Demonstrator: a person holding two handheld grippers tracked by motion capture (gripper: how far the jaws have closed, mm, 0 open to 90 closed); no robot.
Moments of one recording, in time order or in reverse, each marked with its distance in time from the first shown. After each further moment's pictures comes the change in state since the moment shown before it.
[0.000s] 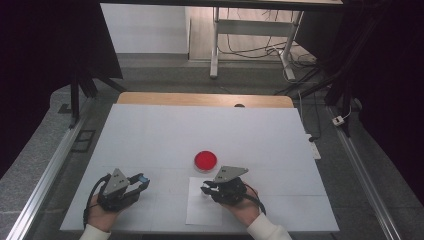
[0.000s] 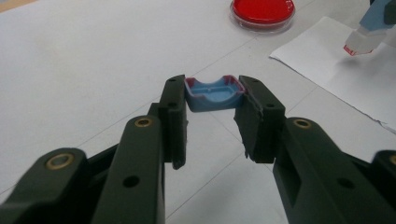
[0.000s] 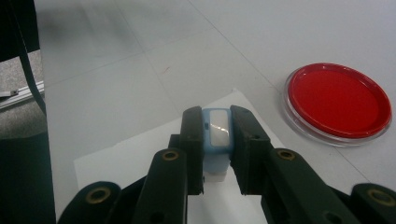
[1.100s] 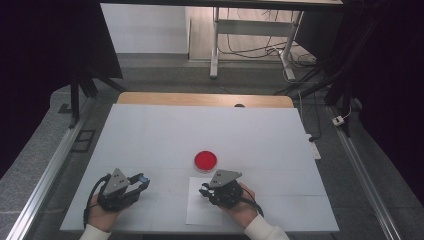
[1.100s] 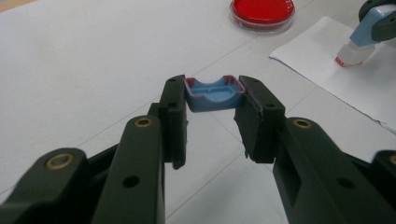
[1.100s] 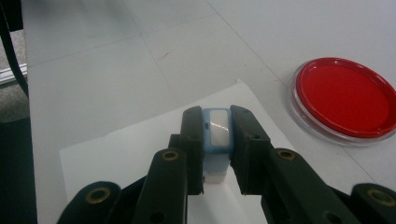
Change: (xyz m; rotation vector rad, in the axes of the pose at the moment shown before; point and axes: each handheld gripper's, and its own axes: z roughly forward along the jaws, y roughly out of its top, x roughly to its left) left arm 0.000 0.000 0.000 0.000 -0.001 0.000; right arm 0.007 -0.004 0.010 0.036 -0.027 -0.059
